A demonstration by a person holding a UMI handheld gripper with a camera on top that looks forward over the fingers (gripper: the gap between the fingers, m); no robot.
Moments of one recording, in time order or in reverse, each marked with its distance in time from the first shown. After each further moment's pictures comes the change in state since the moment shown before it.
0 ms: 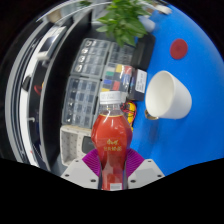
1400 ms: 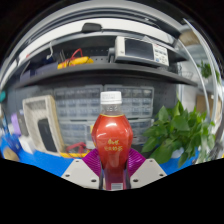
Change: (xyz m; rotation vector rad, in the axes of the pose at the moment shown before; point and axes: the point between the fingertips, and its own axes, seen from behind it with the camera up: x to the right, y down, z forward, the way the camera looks) arm -0.038 -0.253 -0.021 0.065 0.209 -1.340
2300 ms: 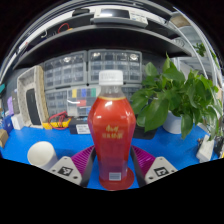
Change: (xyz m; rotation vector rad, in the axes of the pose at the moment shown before) arm 0.078 0.160 0.038 -0.104 -0.010 0.011
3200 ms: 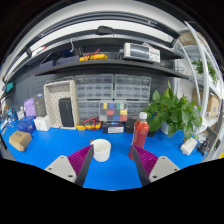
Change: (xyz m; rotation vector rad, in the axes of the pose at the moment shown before) arm -0.115 -0.048 -0.224 -0.005 -0.022 -0.040
